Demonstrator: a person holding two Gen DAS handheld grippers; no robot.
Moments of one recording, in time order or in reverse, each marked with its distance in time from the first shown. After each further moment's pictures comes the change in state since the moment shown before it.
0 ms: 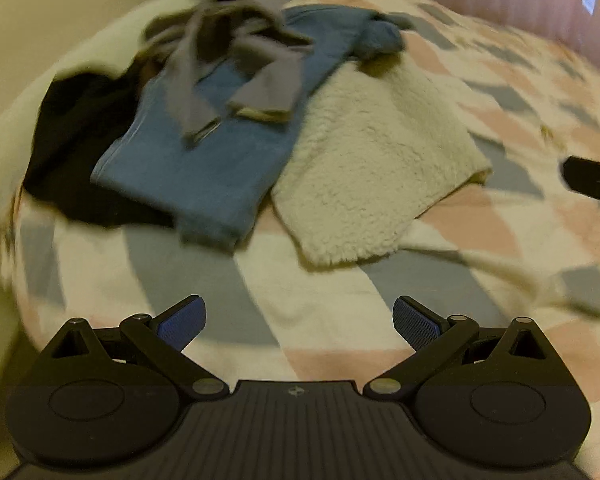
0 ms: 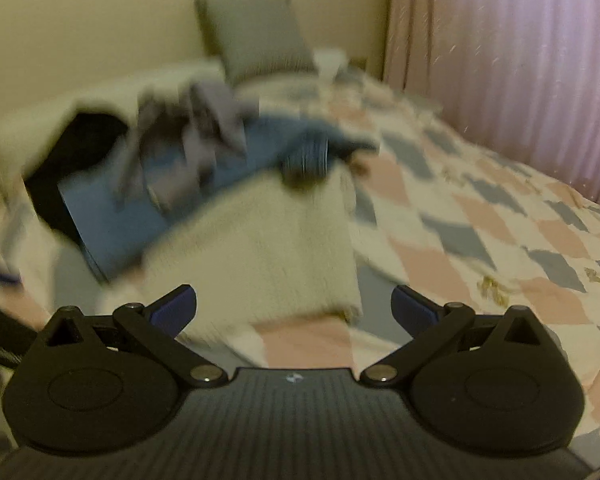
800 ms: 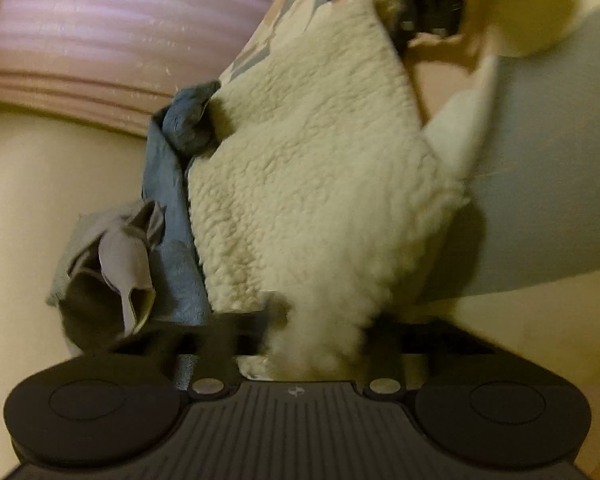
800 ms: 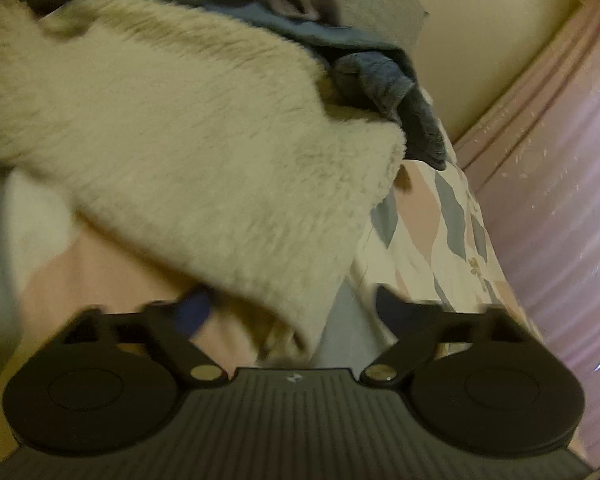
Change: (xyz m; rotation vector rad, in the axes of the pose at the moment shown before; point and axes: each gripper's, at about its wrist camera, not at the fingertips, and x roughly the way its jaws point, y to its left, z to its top) left arm 0.161 -0.070 -0.015 0.940 -0.407 0.293; right arm 0.221 -0.016 -0.060 -0.587 -0.068 -0.094
